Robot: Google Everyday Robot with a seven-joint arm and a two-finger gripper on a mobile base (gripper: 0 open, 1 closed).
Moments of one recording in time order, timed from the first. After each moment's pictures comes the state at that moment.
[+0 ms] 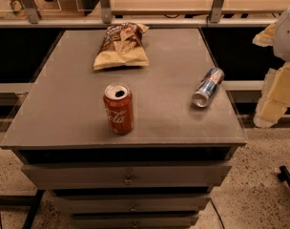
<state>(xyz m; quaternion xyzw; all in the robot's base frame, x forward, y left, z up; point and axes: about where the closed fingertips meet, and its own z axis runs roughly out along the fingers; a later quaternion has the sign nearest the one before) 0.438 -0.216 0.977 -0.60 0.78 -0.04 0.16</state>
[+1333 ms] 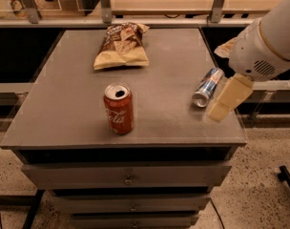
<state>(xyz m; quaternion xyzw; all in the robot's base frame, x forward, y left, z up) 0.475 -0.156 0.936 -0.58 0.77 0.05 0.26</state>
